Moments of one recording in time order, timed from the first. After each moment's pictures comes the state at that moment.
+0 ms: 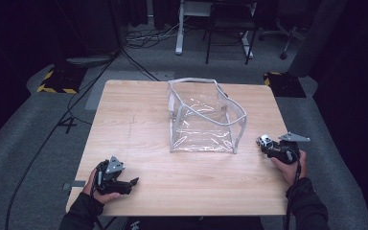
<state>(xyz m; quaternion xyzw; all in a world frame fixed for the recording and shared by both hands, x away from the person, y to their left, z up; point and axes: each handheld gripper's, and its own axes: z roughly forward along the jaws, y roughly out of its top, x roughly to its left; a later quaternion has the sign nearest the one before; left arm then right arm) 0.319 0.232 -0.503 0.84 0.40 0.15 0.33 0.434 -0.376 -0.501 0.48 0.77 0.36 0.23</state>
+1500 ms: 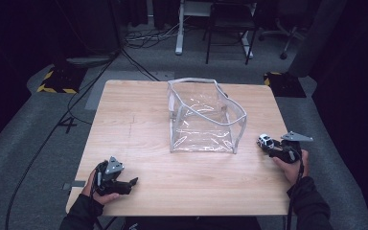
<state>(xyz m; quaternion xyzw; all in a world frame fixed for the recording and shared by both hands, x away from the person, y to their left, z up) 0.316 0.232 -0.503 0.83 0.42 0.15 0.34 0.432 -0.379 -0.494 0.46 0.77 0.37 0.23</state>
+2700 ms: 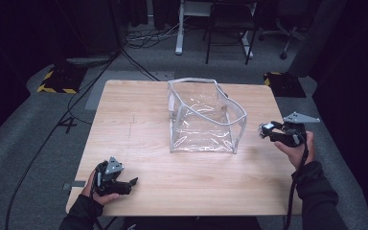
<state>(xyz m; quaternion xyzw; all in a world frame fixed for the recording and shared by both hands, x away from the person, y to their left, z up) 0.315 0.233 -0.503 0.83 0.41 0.15 0.33 0.441 -0.350 -0.406 0.42 0.78 0.39 0.26</state>
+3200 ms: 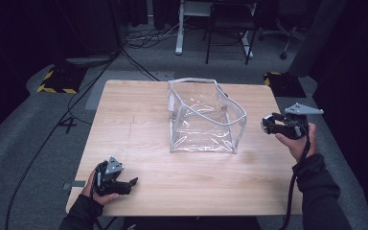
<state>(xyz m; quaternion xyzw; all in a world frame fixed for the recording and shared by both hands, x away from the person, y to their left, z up) 0.315 0.233 -0.503 0.83 0.41 0.15 0.33 0.449 -0.344 -0.377 0.41 0.77 0.40 0.27</state>
